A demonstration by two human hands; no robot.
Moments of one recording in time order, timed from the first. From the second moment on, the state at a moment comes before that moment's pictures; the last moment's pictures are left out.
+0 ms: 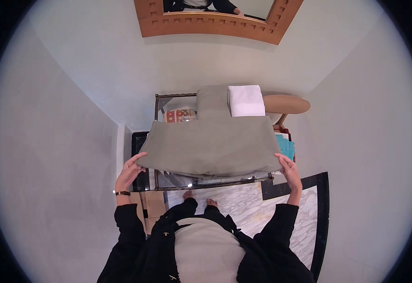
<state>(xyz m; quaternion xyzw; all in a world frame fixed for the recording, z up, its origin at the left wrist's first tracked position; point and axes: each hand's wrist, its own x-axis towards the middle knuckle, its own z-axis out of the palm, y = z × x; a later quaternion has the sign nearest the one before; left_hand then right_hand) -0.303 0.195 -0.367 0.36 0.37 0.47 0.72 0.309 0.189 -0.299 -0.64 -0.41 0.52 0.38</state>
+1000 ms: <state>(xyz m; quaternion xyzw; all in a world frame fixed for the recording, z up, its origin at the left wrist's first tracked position) -0.268 0.200 -0.282 0.46 0.59 0.48 0.46 0.356 0.274 -0.222 -0.56 -0.62 0.35 0.42</state>
